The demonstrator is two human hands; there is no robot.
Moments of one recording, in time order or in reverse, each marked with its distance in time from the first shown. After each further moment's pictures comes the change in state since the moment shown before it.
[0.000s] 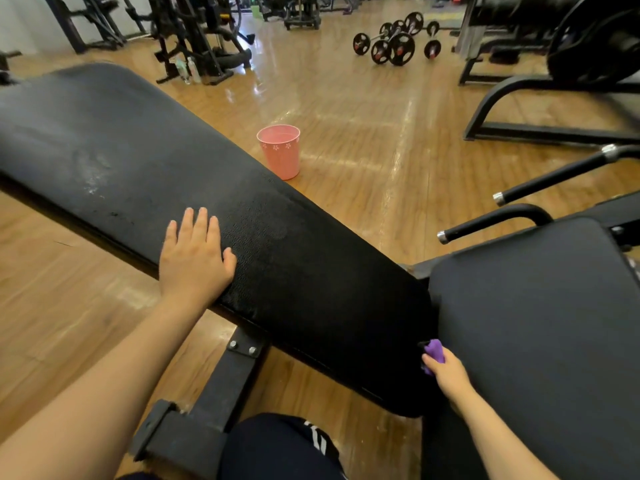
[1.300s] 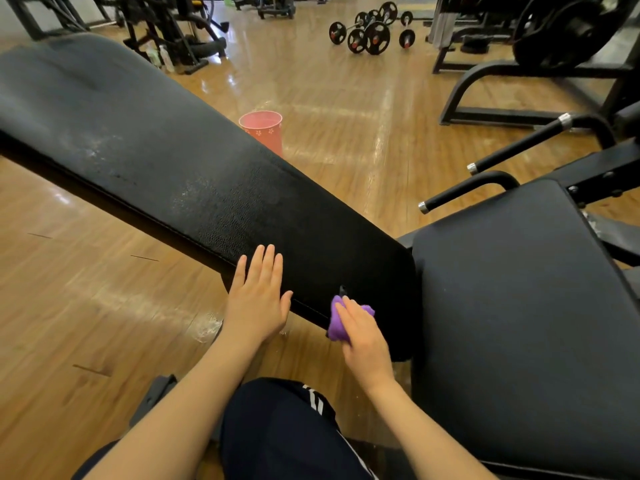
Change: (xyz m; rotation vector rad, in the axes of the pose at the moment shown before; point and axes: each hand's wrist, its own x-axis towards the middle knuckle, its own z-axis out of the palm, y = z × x) left_hand -0.110 0.065 0.029 0.012 -0.033 0.304; right_hand -0.125 -0.023 0.097 -0.572 0.071 -0.861
